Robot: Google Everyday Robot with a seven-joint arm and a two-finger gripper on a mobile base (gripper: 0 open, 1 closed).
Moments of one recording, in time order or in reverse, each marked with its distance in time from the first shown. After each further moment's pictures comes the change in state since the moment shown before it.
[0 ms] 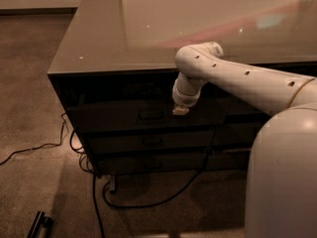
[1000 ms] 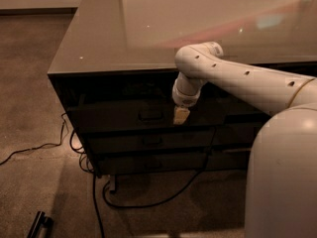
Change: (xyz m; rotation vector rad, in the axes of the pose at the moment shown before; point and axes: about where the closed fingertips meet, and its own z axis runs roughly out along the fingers) arm 0.000 0.000 0.000 0.000 0.000 0.000
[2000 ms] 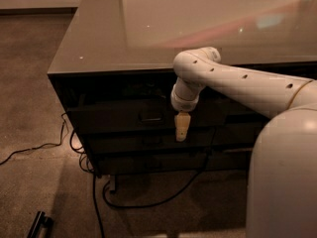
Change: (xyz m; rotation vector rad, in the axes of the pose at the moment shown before) arm 0.000 0.012 0.006 -0.019 0.003 -0.022
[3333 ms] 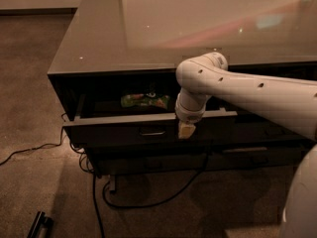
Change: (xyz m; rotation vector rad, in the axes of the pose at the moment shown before) arm 0.009 0.061 -0.014 -0.031 0.060 -0.005
